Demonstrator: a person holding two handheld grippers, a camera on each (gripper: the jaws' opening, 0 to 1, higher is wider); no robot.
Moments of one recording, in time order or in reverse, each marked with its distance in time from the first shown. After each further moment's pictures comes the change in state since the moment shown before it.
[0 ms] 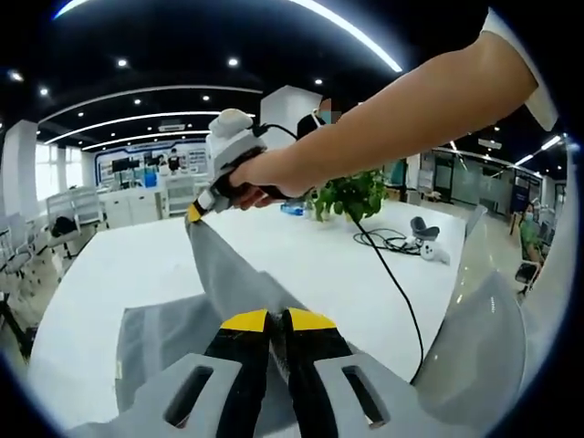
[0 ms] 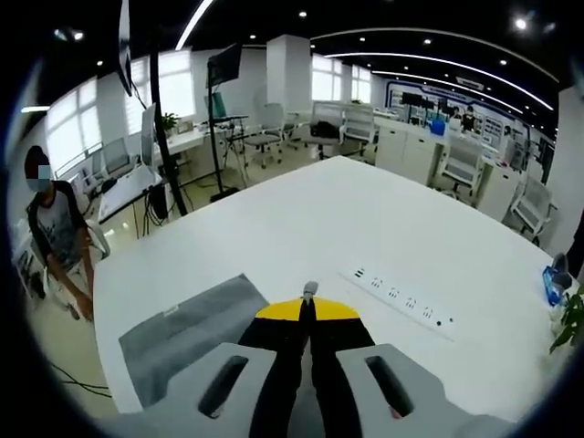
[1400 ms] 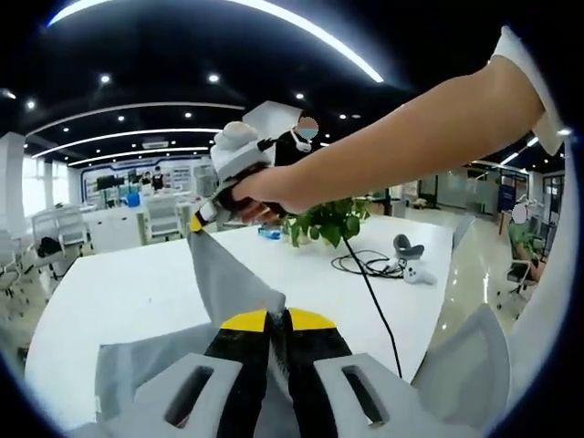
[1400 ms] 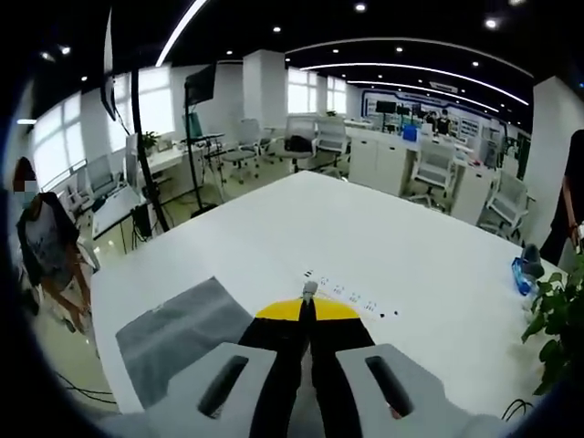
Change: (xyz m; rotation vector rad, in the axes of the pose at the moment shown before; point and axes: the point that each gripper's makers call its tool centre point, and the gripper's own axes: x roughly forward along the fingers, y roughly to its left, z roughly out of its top) left arm 0.037 -0.062 0.058 0.053 -0.073 -0.075; right arm -0.089 -0.071 0.005 0.051 -0.063 -0.091
